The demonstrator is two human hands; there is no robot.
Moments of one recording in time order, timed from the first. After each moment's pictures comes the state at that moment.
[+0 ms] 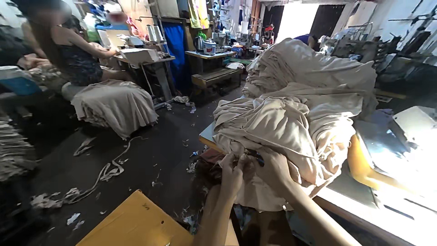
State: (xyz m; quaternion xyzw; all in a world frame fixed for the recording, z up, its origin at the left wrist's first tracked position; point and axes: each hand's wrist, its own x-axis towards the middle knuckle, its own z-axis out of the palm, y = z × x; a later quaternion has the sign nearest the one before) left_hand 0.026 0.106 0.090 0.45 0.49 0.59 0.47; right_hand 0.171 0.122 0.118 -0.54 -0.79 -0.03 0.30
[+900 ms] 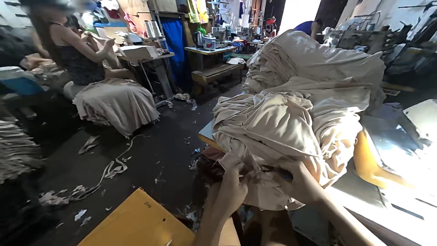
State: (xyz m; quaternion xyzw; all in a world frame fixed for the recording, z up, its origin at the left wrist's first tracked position) left_hand 0.009 0.086 0.082 0.66 0.49 0.42 0.39; right_hand 0.243 0.103 0.104 -0.45 -0.82 0.18 0.32
